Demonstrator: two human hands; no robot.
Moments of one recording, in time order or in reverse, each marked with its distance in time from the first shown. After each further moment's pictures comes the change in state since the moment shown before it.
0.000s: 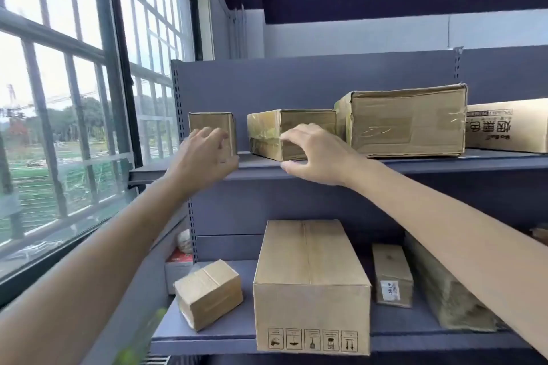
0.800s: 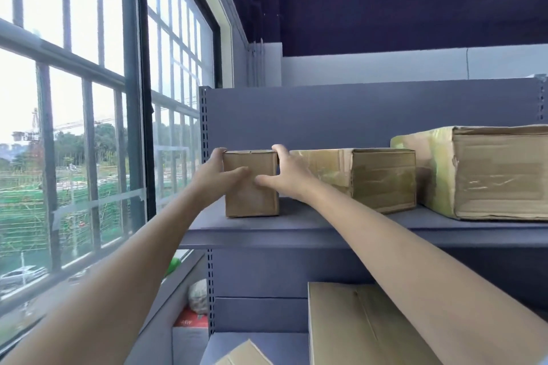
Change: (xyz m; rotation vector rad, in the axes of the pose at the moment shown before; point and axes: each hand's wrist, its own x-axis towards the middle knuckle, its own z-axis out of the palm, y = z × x) left_hand 0.105 -0.130 0.043 -0.589 -0.039 -0.389; right_hand 0.202 -0.012 0.122 0.418 0.019 0.315
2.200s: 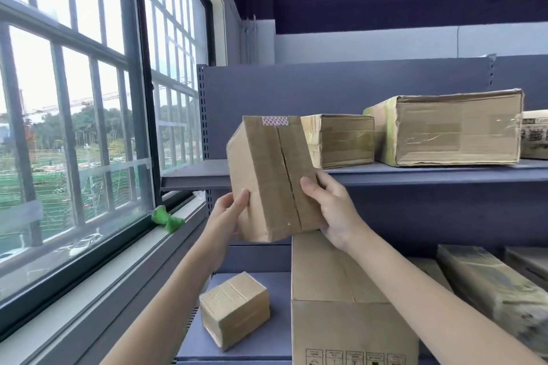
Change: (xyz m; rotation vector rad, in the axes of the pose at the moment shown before) left_hand -0.188 -0.006 0.045 -0.725 -0.138 -0.237; right_hand -0.203 0.009 -0.018 1.078 0.084 0.185
